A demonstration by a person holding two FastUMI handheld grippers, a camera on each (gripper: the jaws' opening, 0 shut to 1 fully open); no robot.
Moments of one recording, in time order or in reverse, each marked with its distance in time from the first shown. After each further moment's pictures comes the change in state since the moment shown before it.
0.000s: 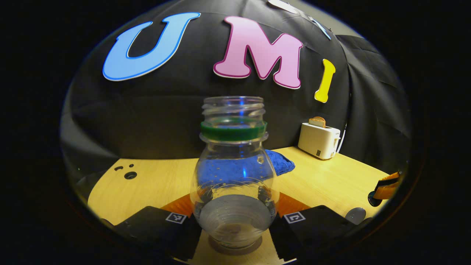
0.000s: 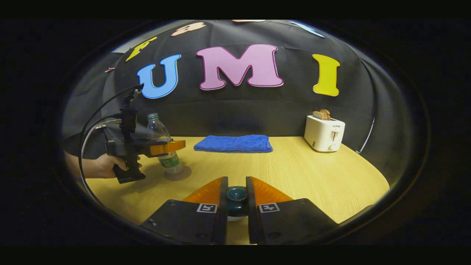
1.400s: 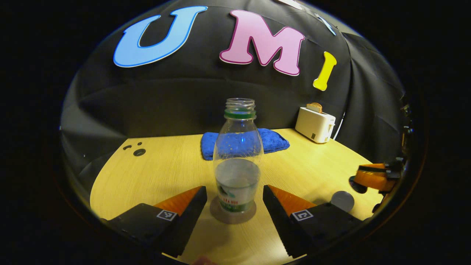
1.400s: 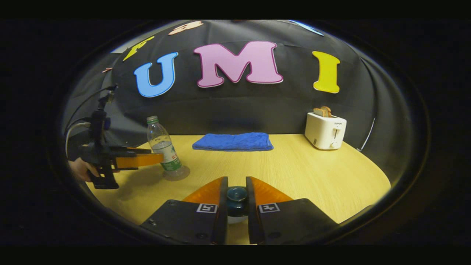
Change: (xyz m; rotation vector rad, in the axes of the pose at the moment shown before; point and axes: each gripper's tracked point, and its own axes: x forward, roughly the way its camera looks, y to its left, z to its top) left arm -0.087 -0.010 -0.027 -0.042 0.159 0.005; right arm 0.011 0.005 -0.010 0.011 0.029 0.003
